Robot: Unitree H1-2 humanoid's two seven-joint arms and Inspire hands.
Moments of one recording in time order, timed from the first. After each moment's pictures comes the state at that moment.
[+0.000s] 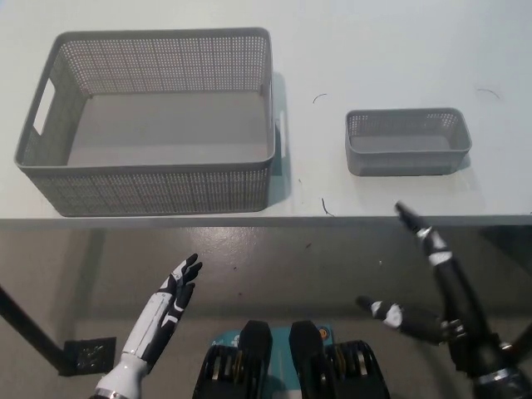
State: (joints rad) left_arm -0.09 0.16 -0.11 0.25 0.12 -0.33 -0.06; right_arm -0.08 -0.17 0.10 -0.13 -0.22 -0.33 0.06
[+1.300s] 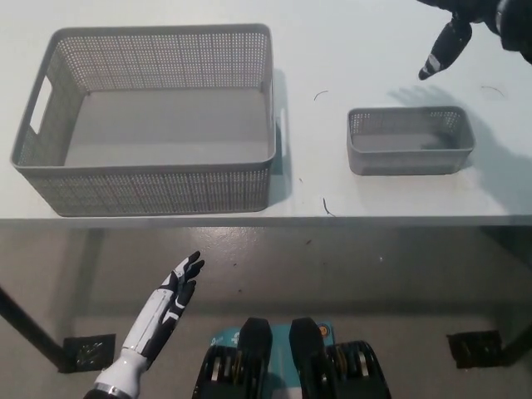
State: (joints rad) left_arm -0.11 0.18 -0.11 0.26 0.12 -0.33 -0.09; right_arm -1.28 -0.54 0.62 0.54 -0.54 0.17 0.67
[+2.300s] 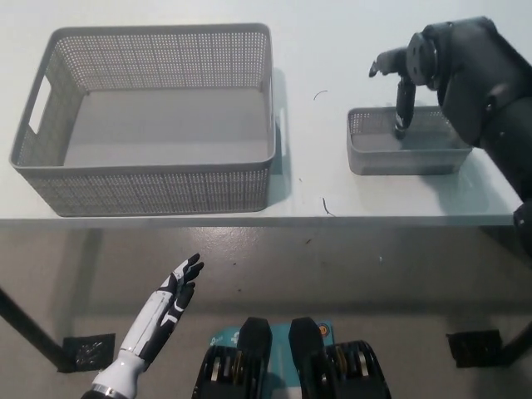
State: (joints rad) left_arm -0.11 0.18 -0.11 0.26 0.12 -0.34 -0.10; right_arm -1.40 -0.23 0.74 1.25 -0.69 0.14 0.62
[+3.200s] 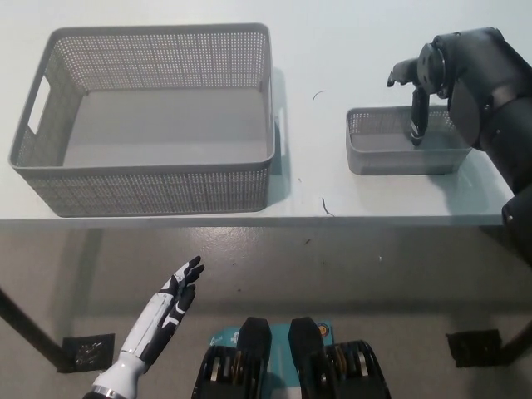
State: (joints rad) left_arm -0.11 0.18 -0.11 0.27 0.13 -0.34 -0.10; right_arm -1.43 -0.22 0.75 1.40 -0.70 0.07 0.58
